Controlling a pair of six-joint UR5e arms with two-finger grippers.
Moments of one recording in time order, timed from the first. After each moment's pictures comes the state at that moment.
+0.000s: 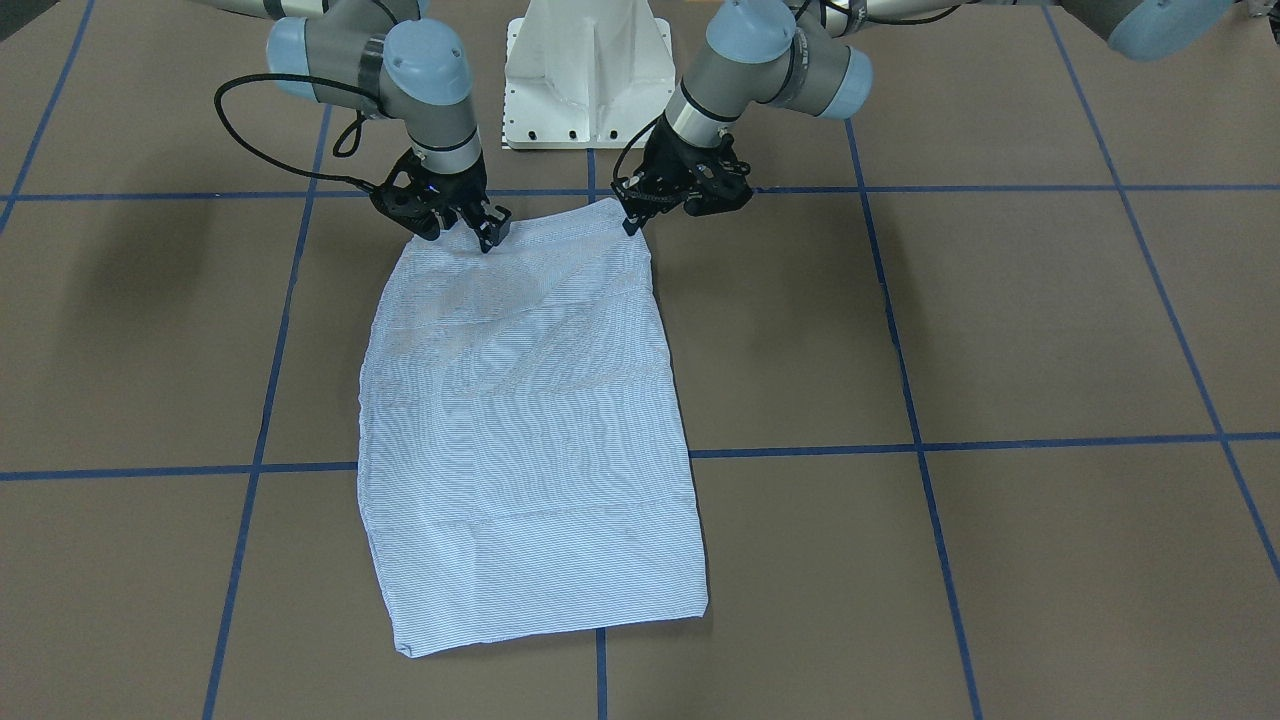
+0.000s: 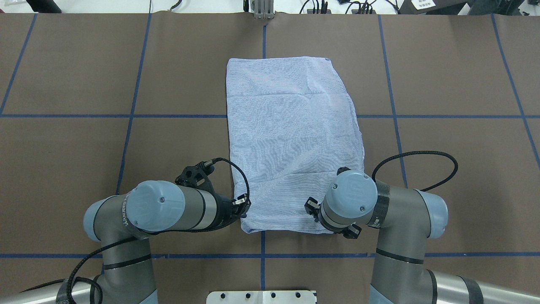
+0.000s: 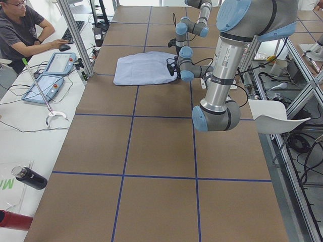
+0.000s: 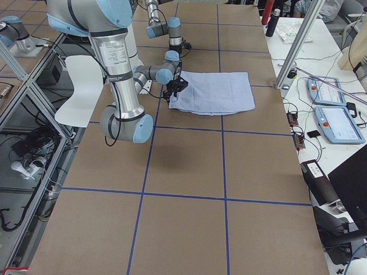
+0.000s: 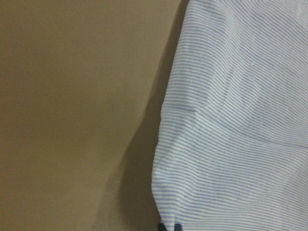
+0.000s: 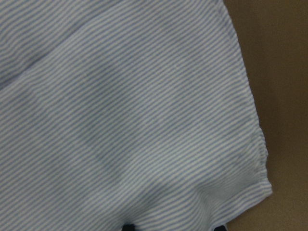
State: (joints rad) left arm -0.30 -2.03 -1.78 -2.08 -1.74 -1.88; right arm 0.32 -1.17 1.85 -1.56 1.82 1.93
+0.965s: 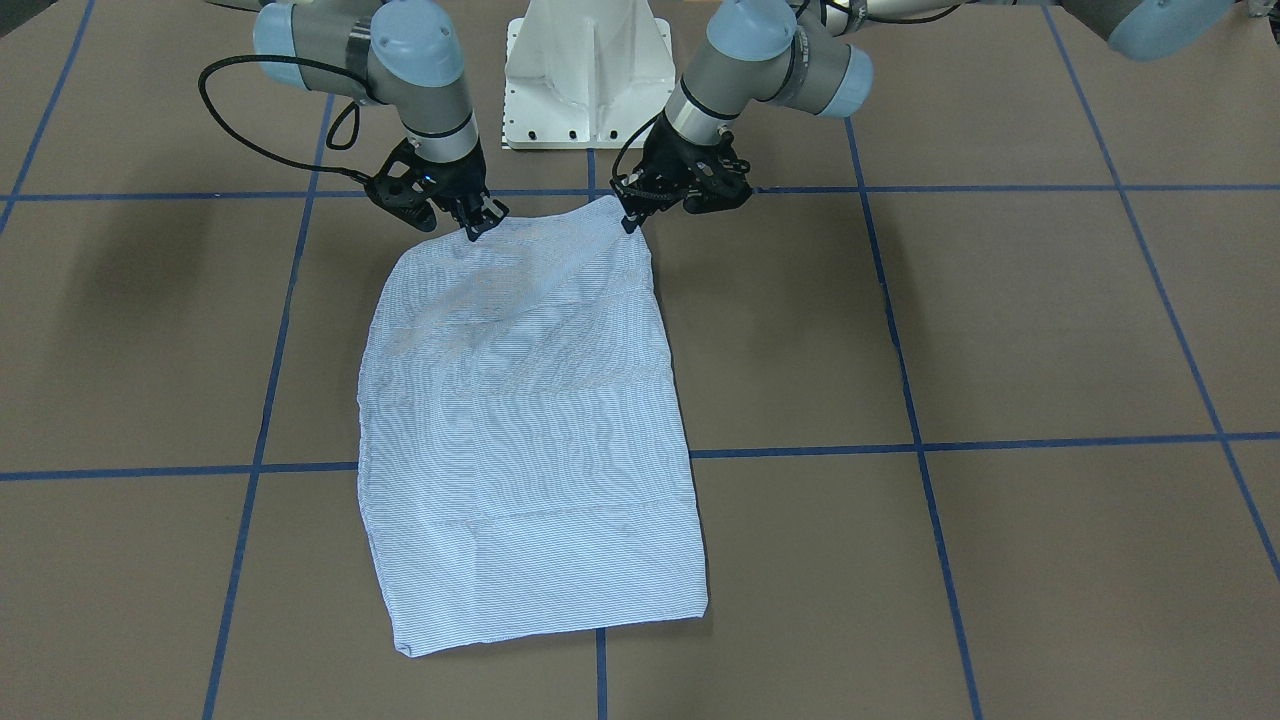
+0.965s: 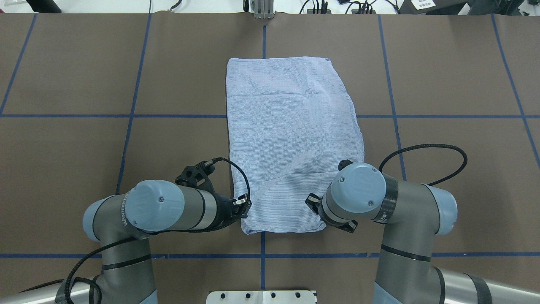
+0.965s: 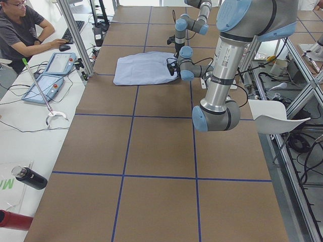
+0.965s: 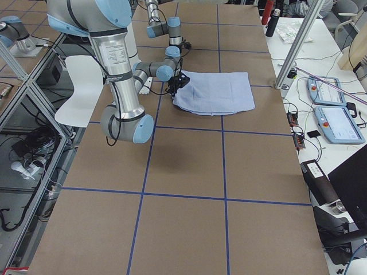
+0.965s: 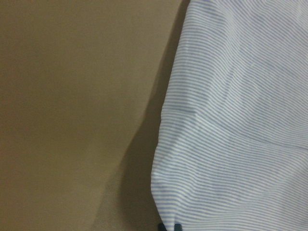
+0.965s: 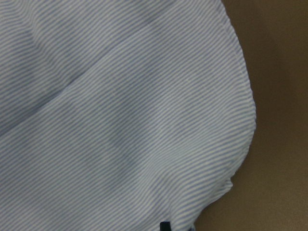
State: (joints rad) left arm -0.30 -2.03 -1.79 -2.08 -1.74 -1.88; right arm 0.34 -1.18 1.91 -1.57 1.82 1.93
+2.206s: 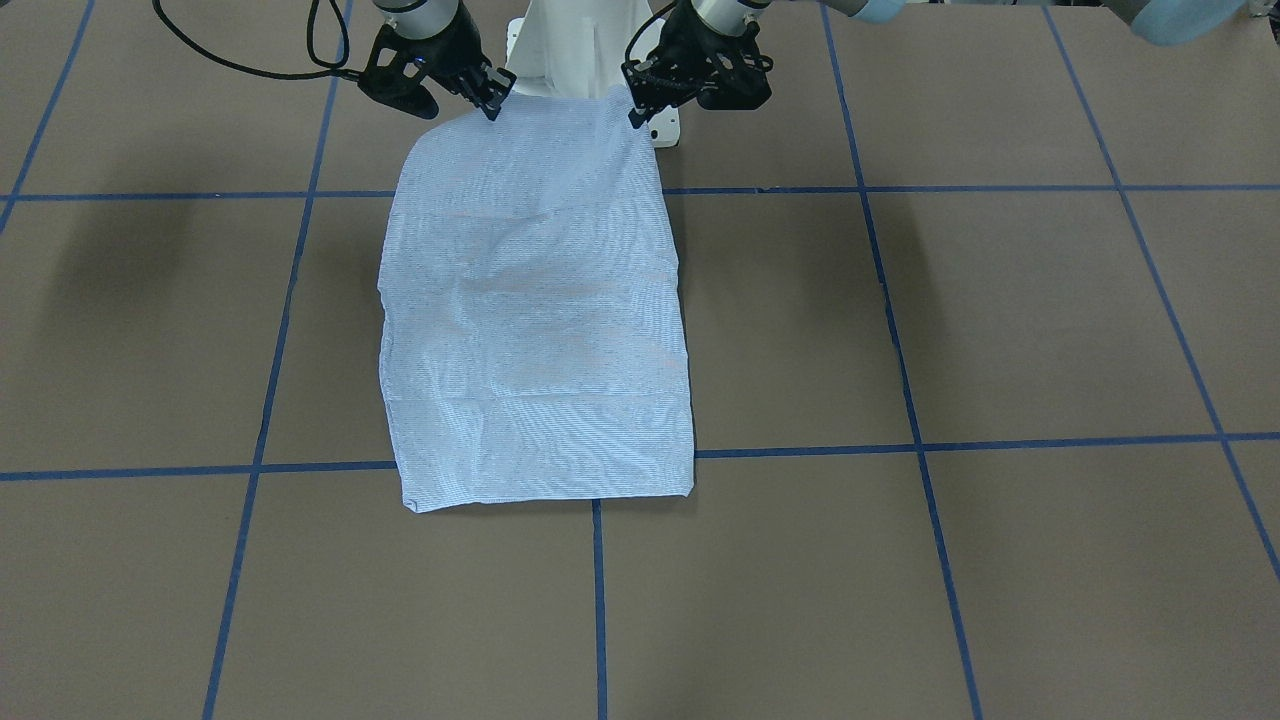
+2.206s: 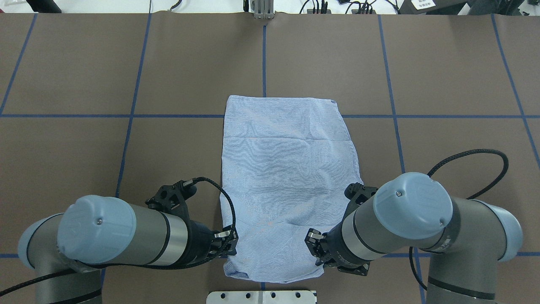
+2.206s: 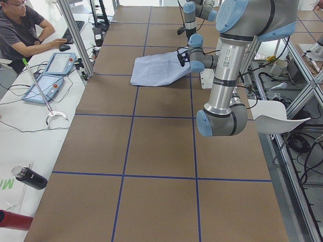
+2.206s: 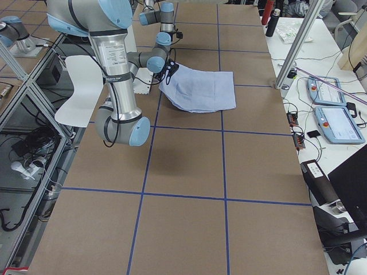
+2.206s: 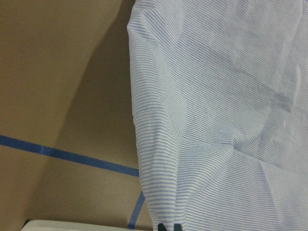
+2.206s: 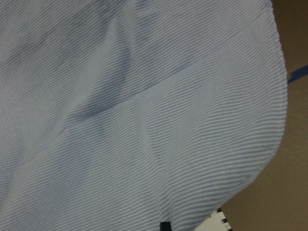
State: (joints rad) left arm -0.25 -1.93 -2.12 -1.88 -1.85 -1.88; right arm 0.30 -1.26 2.20 -1.57 2.02 1.93
